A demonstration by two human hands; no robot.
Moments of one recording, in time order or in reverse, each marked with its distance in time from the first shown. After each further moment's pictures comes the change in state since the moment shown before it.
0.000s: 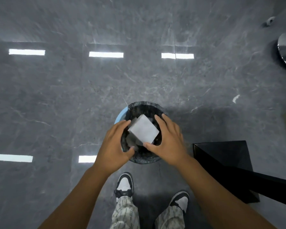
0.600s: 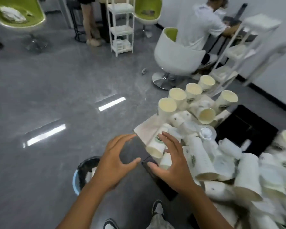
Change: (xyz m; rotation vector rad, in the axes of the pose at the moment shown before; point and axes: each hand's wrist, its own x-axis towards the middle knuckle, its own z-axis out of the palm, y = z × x) left_hand -0.114 0.440 -0.085 -0.060 -0.305 0.689; right_hand -0.379 -0.059 -0.299 0.319 0.934 0.048
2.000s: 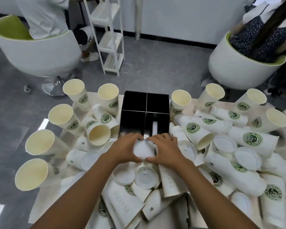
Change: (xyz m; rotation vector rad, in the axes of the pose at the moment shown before) left_hand 0.259 0.109 0.387 0.324 -1.070 0.458; right_hand 0.007 0.264 -0.223 -0.482 -0.125 0.799
